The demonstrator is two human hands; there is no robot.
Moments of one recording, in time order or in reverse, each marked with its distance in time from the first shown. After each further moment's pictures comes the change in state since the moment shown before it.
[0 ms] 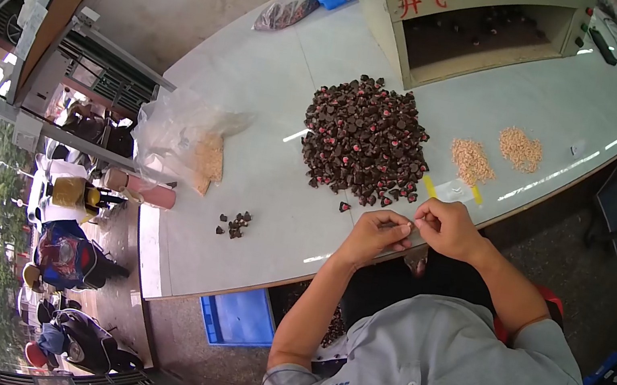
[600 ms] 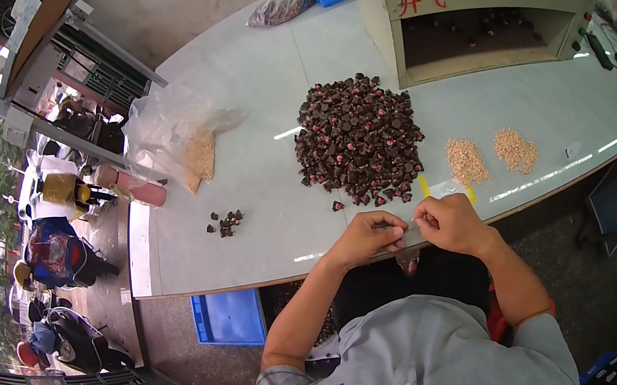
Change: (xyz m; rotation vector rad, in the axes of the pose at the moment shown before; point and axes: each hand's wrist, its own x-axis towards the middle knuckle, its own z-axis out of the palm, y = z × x) left_hand -0.002 0.003 -0.002 0.065 -0.014 -0.005; right_hand 0.015 -0.006 -0.025 -0.221 -0.109 -0.212
